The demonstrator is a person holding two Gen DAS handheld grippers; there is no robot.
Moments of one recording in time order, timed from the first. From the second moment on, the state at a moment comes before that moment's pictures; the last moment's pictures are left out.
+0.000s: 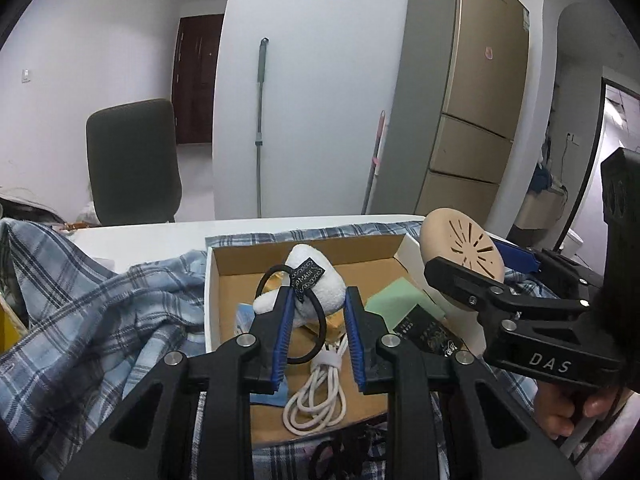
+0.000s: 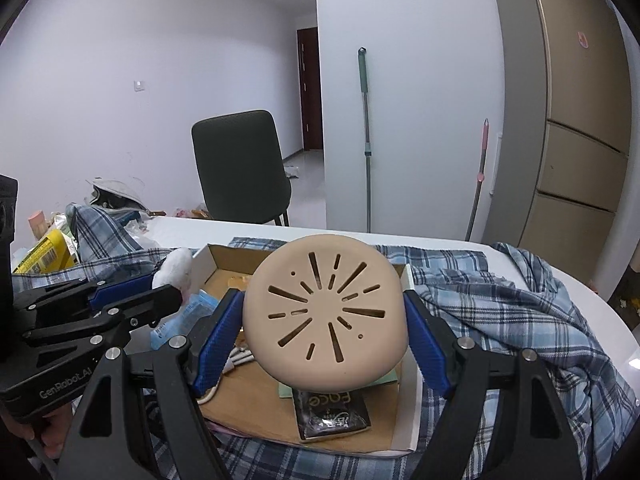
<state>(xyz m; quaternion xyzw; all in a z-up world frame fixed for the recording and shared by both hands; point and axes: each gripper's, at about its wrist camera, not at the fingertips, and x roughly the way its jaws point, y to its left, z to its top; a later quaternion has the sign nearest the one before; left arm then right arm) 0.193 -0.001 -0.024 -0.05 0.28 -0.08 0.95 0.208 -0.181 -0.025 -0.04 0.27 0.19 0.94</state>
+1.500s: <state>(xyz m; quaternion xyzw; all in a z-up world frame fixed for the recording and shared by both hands) 0.130 0.013 0.030 -0.04 0.11 -0.04 0.99 0.201 -0.172 -0.005 -0.05 0.27 0.21 0.94</state>
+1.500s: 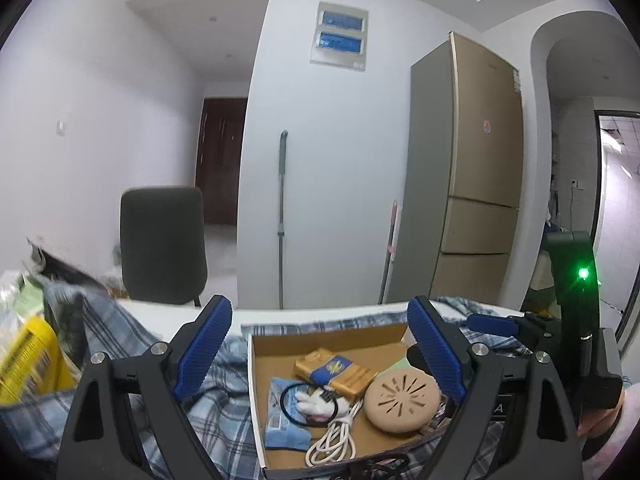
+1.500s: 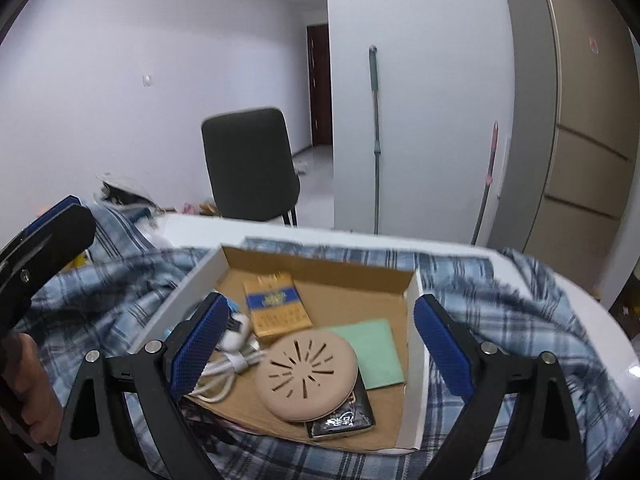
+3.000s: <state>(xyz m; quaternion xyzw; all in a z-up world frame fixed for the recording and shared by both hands) 0.068 0.053 0.007 -0.06 0.17 -0.05 0.98 0.139 -0.140 -0.049 -0.07 0.38 0.22 0.90</state>
